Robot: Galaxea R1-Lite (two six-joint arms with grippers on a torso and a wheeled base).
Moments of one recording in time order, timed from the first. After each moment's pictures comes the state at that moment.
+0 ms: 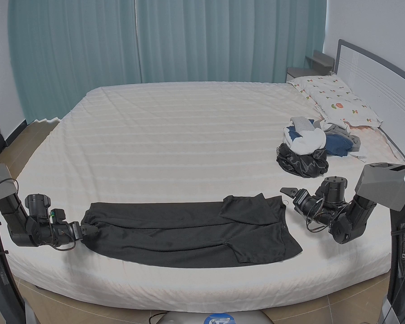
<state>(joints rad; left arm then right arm) 0.31 2.26 -0.65 -0.76 -0.55 -0.11 0.14 2.44 -0.87 -1.18 0.19 0.88</state>
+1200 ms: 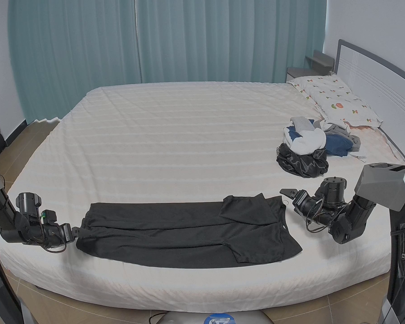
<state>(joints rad) 0.37 2.15 -0.62 -0.57 -0.53 -0.06 0.14 2.44 -0.87 -1.17 0.19 0.88</state>
